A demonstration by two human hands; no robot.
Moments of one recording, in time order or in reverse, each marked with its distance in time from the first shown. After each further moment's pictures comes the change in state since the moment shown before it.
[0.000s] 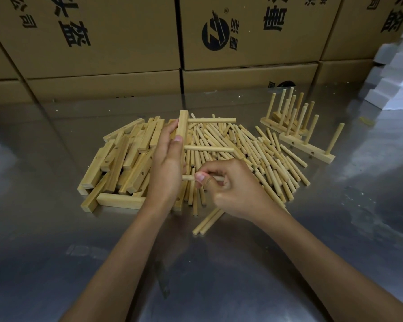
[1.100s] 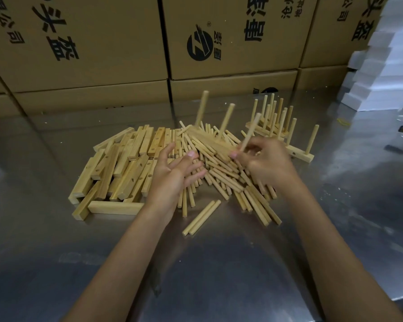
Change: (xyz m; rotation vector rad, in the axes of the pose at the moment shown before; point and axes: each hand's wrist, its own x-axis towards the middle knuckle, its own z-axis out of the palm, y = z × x) left_hand -0.009 -0.008 0.015 -0.315 -0.149 -0.264; right_hand 0.006 0.047 -0.071 -0.060 0.323 0.268
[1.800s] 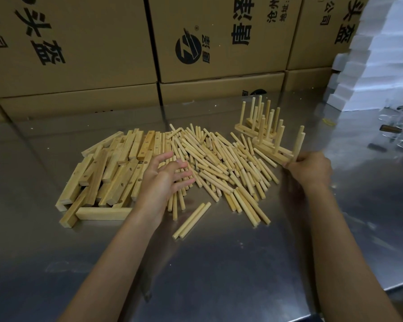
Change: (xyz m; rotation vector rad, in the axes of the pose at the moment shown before) left_hand 0.011 -0.007 -0.004 0.022 0.045 -0.054; right_hand 0.011 0.096 -0.067 -0.301 0.406 0.481
